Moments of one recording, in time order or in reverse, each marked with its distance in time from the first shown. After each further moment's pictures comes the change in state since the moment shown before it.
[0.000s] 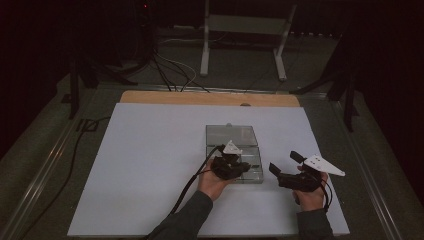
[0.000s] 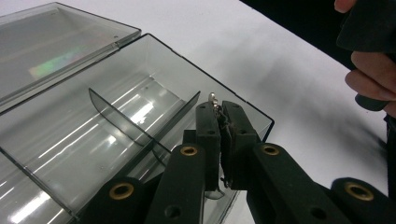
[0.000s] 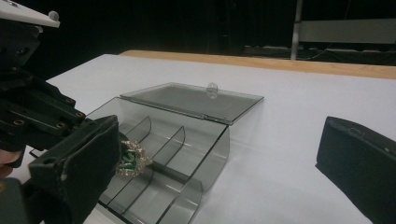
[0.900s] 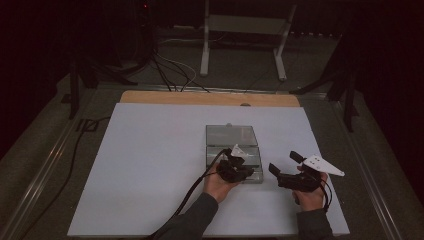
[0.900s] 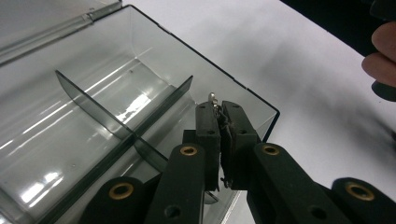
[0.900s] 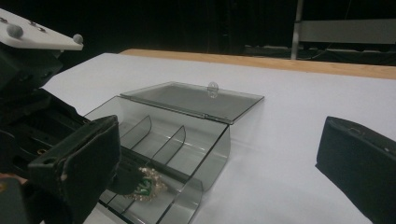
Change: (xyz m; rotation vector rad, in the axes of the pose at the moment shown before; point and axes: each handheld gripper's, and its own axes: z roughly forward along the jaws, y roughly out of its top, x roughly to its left) left arm -0.006 -0.004 0.021 0.067 0.001 -0.002; right arm 0.001 0.000 0.001 0.002 -0.001 -0.007
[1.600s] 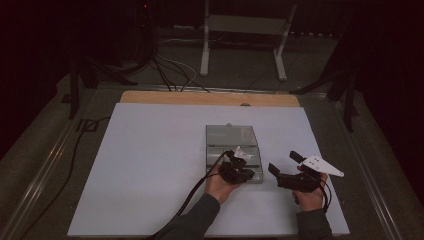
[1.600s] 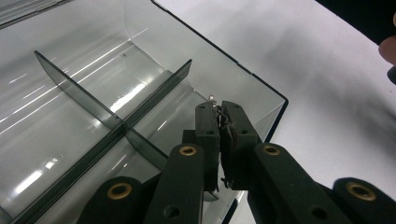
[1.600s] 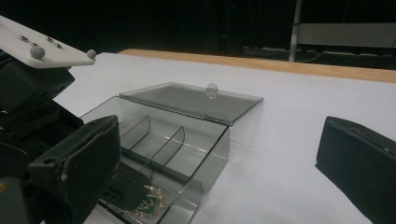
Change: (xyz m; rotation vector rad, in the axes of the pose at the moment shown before) left arm -0.001 -0.002 0.008 0.044 0.006 -0.007; right arm 0.002 0.000 0.000 -0.005 -0.006 -0.012
